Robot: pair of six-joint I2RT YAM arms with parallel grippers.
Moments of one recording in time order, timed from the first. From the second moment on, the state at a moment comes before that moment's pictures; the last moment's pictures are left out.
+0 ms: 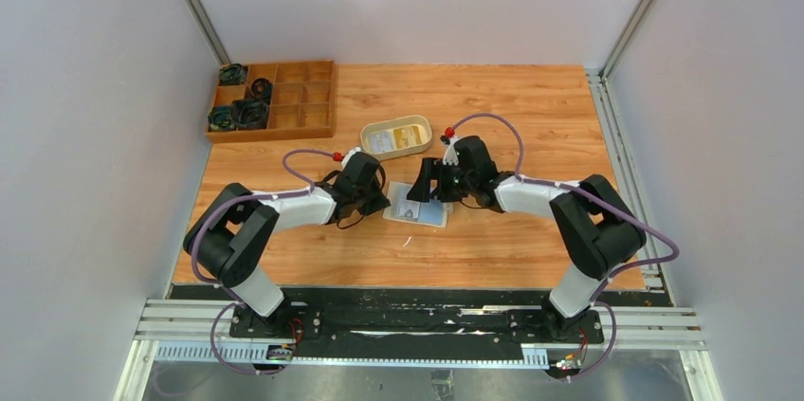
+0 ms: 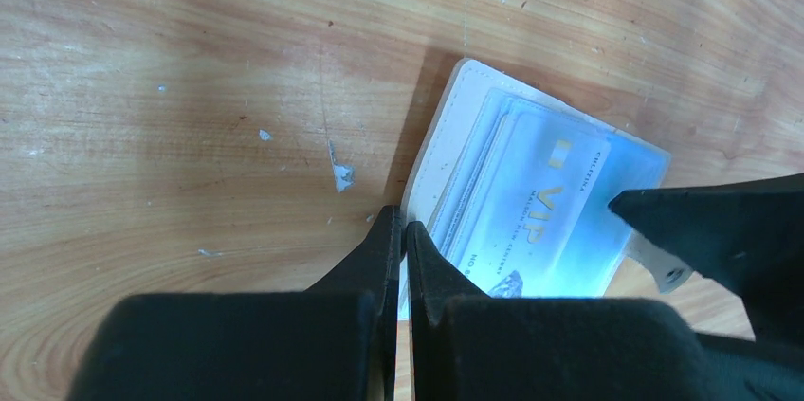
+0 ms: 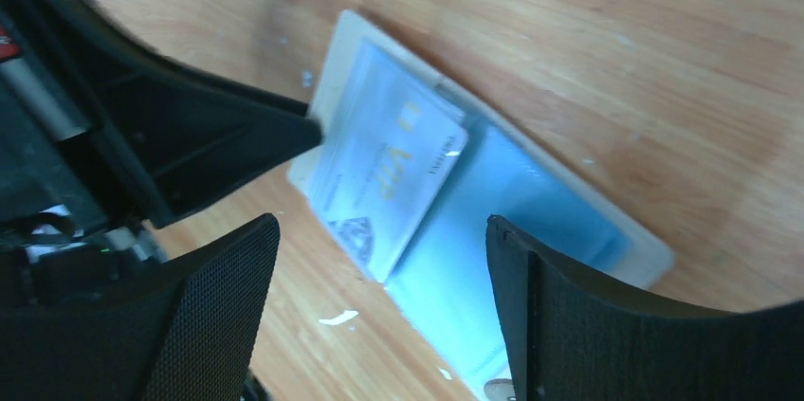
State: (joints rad) left arm -0.62 1.60 0.72 0.03 -0.08 -0.94; right arm 0.57 1.67 0.84 0.14 -0.37 0.51
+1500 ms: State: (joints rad) left arm -0.65 1.64 0.72 0.10 -0.16 -0.96; right arm 0.56 1.85 0.69 0.71 -0.52 1.03
